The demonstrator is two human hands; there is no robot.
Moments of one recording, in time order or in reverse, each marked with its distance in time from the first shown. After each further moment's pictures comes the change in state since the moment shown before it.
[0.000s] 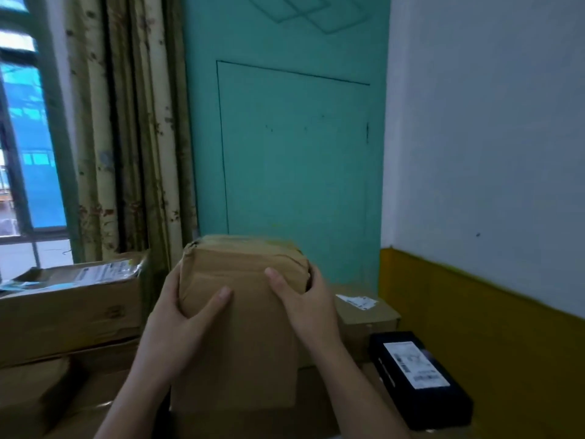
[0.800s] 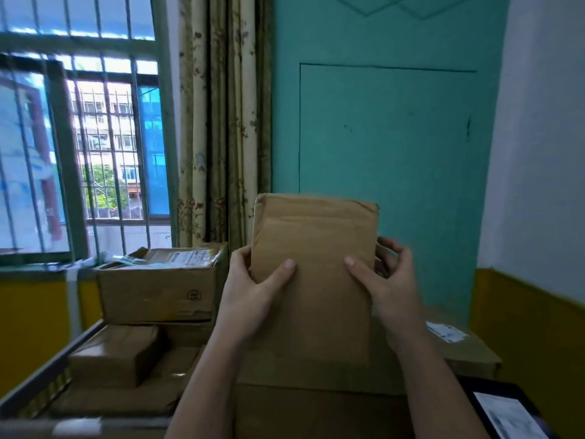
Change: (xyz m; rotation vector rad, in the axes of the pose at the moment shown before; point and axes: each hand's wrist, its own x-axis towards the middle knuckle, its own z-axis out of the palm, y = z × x) left_hand 0.035 0.017 0.022 -0.128 0.119 -0.067; right_hand 0.064 -0.002 -0.011 0.347 -0.134 -0.177
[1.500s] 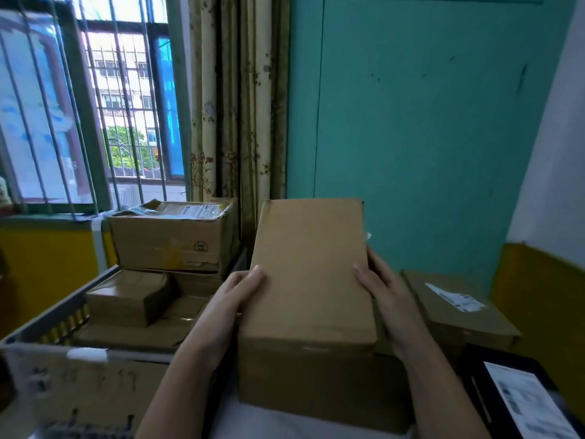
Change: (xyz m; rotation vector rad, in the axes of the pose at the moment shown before) left_hand -0.043 -0.077 -0.023 -0.057 -0.178 -0.371; right_hand -0.027 0.066 -0.031 -0.071 -0.267 0.303
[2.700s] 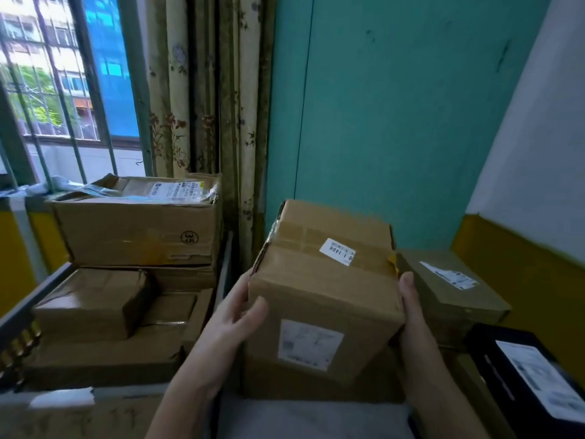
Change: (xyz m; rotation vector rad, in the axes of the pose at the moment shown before) left_hand 0.041 -0.018 -0.072 -0.065 -0.269 0.030; right_hand 0.001 0.033 0.077 0.205 0.402 0.486
